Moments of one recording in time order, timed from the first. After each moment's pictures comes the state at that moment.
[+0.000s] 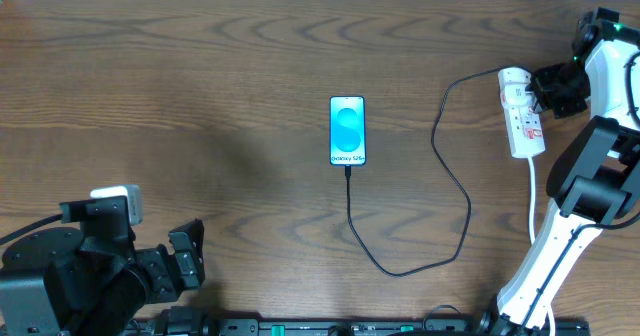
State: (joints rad) left arm 0.05 0.73 1.47 -1.54 0.17 -0.16; right arm -0.35 2.38 2.10 -1.23 -0.03 0.96
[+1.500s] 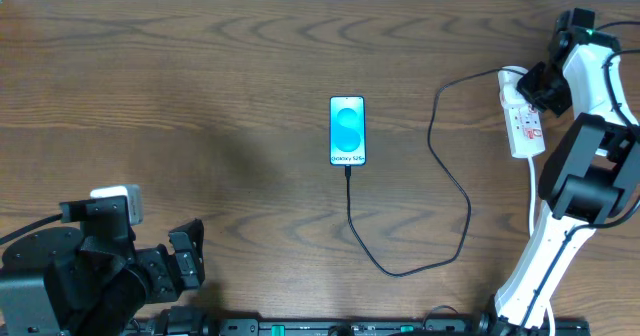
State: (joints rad) left arm 0.05 0.73 1.47 -1.54 0.17 -0.16; right arm -0.27 2.35 1.97 -1.05 0.14 0.59
